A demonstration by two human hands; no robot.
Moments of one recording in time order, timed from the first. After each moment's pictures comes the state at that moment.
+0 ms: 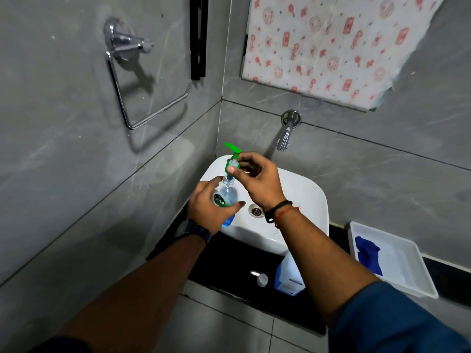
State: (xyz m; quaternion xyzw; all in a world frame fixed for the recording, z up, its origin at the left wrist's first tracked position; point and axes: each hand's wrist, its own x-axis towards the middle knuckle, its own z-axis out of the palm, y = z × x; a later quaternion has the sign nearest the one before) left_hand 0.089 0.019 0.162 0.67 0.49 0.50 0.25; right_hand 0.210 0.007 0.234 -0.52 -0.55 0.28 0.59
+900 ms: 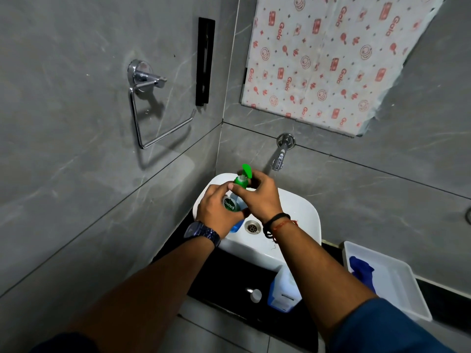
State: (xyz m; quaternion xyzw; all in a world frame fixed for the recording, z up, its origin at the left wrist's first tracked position) left_hand 0.105 0.005 0.208 0.68 0.48 0.50 0.26; right_hand 0.208 -0.016 0.263 -0.59 -0.53 0.27 0.55
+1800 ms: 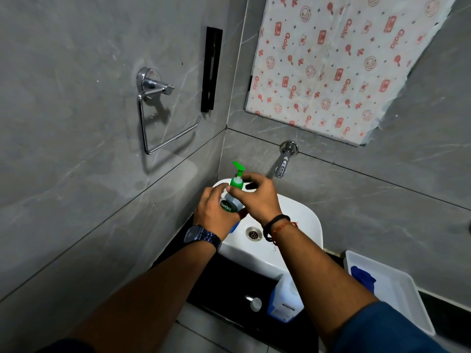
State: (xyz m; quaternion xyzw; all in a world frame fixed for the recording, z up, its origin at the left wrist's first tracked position) left_hand 0.098 0.003 0.221 0.65 0.52 0.50 0.24; right_hand 0.203 -0.003 0.269 -0.63 -0.54 0.22 0.51
